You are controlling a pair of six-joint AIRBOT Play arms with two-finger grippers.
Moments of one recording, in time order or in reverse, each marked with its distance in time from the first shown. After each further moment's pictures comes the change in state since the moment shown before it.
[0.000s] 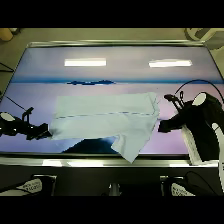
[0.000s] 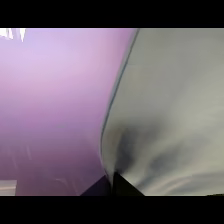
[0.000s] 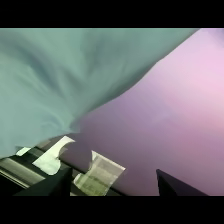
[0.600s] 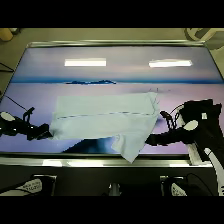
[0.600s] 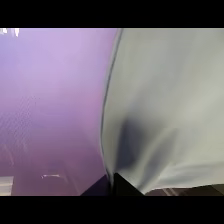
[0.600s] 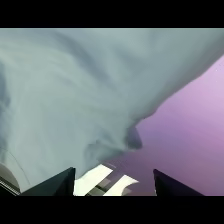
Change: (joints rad) left arm -0.008 0.011 0.000 -0.008 -0.040 0.008; right arm 0.019 0.150 -0.429 0.297 -0.298 -0.010
